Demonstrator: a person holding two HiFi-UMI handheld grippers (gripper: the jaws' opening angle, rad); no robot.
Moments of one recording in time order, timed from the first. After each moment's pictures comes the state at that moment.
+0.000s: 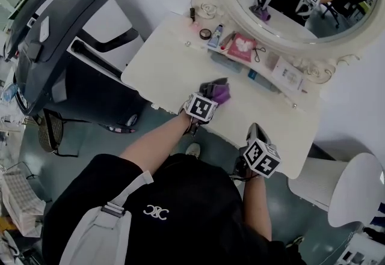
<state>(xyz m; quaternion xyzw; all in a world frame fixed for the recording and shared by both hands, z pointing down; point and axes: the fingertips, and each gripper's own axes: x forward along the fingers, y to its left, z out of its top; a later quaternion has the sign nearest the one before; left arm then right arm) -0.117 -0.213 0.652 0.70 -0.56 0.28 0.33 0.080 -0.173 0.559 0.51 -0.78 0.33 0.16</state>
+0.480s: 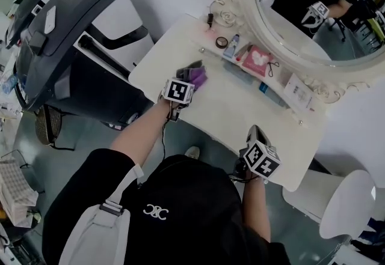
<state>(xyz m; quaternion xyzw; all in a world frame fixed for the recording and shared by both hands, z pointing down) -0.295 -0.230 0.648 0.63 -0.66 0.25 0.33 0.027 -0.197 0.559 0.49 -0.79 0.32 0.19</state>
